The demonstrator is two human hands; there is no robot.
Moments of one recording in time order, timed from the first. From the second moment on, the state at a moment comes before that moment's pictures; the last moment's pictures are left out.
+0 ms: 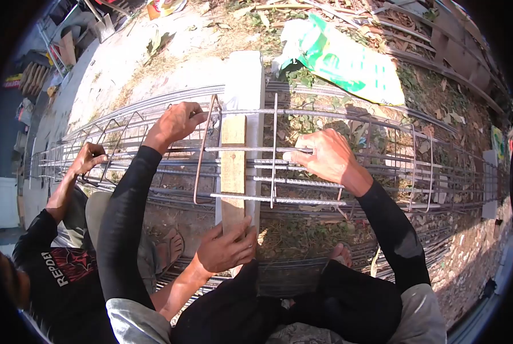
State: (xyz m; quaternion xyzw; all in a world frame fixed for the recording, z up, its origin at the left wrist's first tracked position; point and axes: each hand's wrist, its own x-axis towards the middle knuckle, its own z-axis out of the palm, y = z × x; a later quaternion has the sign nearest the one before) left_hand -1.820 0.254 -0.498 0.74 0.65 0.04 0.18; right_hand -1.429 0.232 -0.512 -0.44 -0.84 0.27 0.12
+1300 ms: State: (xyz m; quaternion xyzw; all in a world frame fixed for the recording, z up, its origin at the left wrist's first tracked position) left_hand -1.810 0.238 -0.472 0.73 0.65 0.04 0.20; right_hand -1.435 0.231 -0.505 -0.47 -0.82 0.30 0.15
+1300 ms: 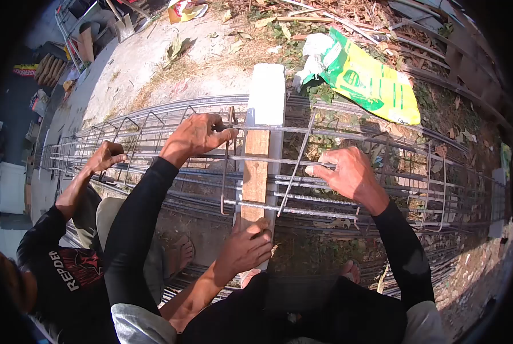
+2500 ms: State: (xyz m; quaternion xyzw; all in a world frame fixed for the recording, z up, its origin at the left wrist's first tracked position) left_hand -1.817 0.235 -0.465 0.77 0.62 0.04 0.15; right_hand -1.428 0.229 -0.523 -0.41 -0.84 0.25 0.24
